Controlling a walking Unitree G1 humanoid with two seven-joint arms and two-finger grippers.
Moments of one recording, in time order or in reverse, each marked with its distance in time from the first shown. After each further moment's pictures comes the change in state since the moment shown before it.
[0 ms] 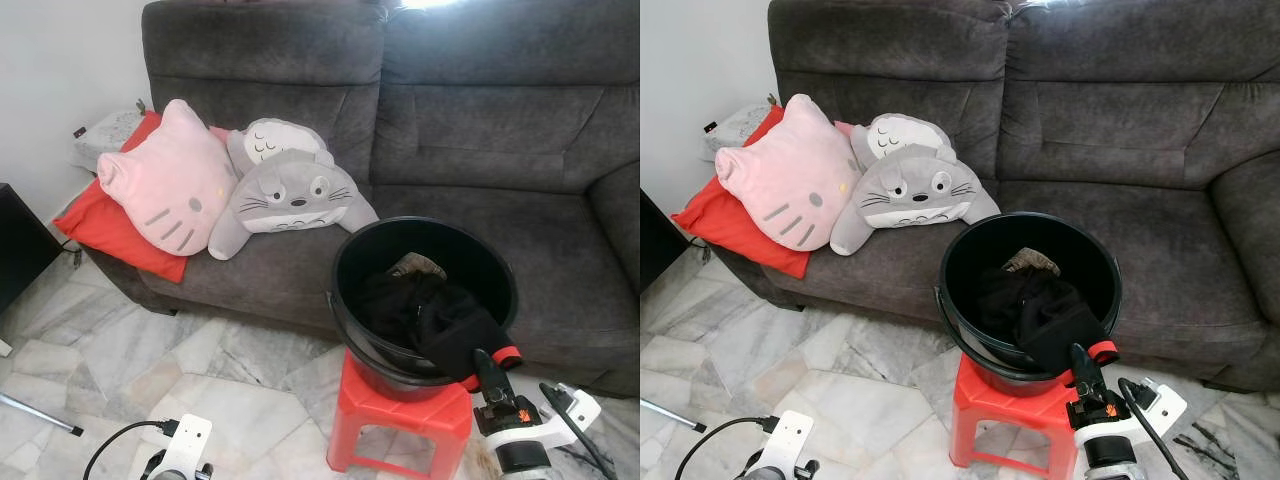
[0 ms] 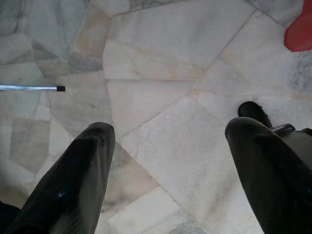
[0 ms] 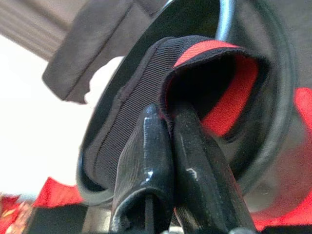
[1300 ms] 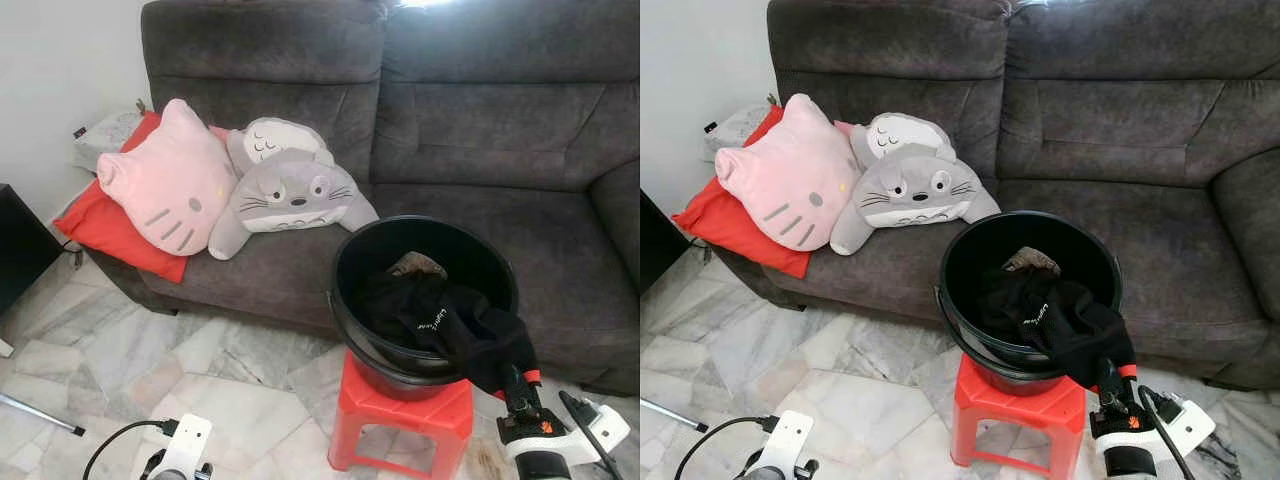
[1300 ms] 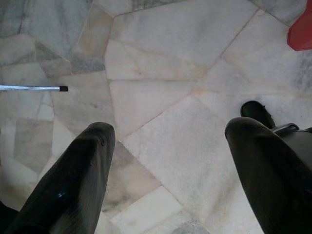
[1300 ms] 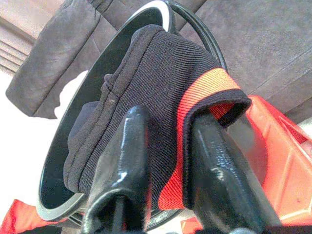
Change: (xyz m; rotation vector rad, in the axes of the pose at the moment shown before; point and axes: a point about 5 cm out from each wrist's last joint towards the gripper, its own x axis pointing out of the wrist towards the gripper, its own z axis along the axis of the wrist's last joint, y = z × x) left arm 0.000 0.000 0.000 0.004 -0.002 0.006; right arm -0.013 -0.014 0.004 -0.028 -0.032 -0.092
